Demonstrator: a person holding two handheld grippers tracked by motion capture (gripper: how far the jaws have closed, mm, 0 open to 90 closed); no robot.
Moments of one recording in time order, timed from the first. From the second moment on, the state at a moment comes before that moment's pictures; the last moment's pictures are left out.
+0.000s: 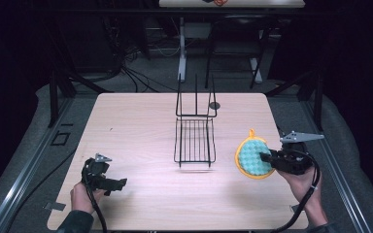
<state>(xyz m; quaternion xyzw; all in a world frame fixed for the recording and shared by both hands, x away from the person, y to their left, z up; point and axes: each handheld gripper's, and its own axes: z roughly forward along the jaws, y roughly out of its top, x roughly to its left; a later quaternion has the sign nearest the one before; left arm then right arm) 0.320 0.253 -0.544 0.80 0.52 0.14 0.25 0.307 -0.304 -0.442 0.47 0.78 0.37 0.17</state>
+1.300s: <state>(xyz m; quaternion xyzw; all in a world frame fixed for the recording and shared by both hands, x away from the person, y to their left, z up) 0.323 0.245 -0.537 0.81 0.51 0.16 0.25 0.351 -0.245 -0.424 0.43 0.79 0.40 0.17</state>
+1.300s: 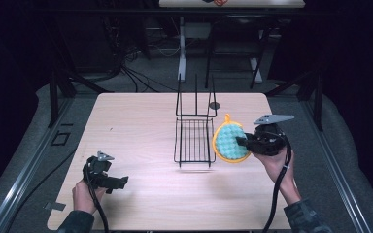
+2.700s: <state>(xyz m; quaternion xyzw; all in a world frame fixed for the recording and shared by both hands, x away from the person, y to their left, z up) 0.320 0.244 -0.533 0.80 0.51 0.18 0.25 0.387 -0.182 -0.442 0.40 0.81 0.40 0.16</state>
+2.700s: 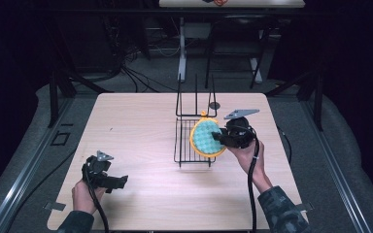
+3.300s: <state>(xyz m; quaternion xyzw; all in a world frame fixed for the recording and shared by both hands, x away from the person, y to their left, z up) 0.320 0.244 -0.532 0.80 0.51 0.19 0.24 0.396 -0.160 -0.455 0.41 0.81 0.40 0.16</state>
